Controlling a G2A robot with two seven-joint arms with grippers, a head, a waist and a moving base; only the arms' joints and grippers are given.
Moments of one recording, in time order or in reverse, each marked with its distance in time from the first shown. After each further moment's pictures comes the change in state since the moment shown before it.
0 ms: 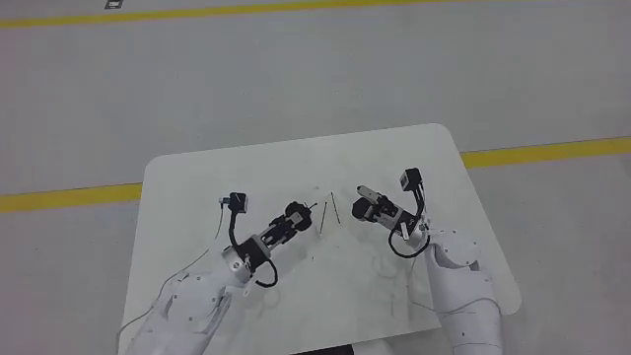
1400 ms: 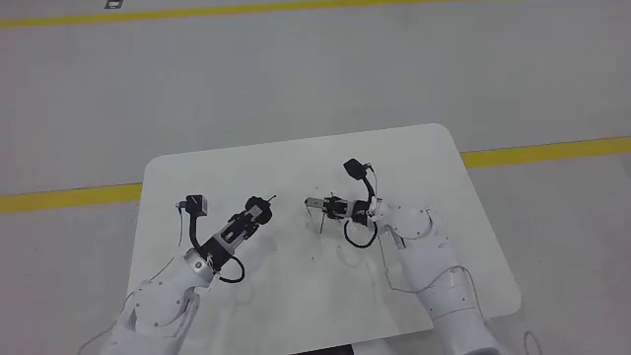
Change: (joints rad) left arm 0.086 0.030 -0.176 -0.026 -0.073 -0.001 -0.017; right arm 0.196 0.032 -0.314 0.098 -0.480 0.066 -0.125
